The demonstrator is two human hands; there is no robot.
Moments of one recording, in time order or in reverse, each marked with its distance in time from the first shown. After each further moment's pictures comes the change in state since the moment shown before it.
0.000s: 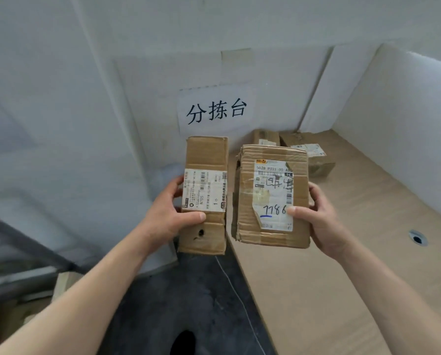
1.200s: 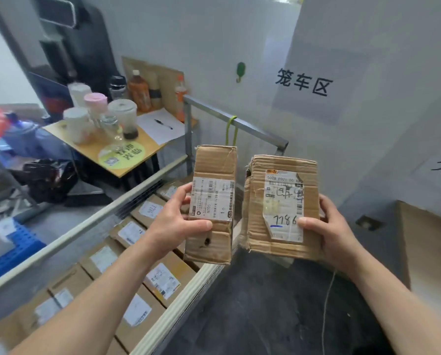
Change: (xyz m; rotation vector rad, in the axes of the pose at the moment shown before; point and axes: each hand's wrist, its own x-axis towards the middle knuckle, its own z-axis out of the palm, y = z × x) left_hand -0.494 -0.094 -0.165 -0.216 0.843 -0.064; right_hand -0.189 0.041 0.369 -0.188 -0.848 0.039
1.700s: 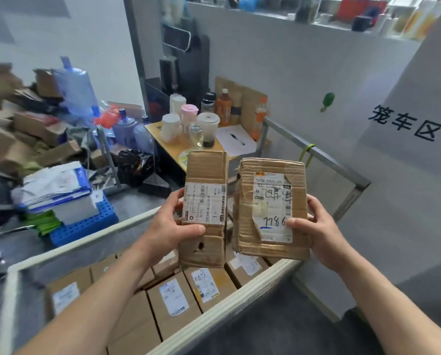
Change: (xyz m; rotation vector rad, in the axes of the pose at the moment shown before) left_hand -0.088 0.003 -0.096 -0.015 0.387 0.001; right_hand 0.066 -0.017 0.138 -0.056 -0.394 -0.029
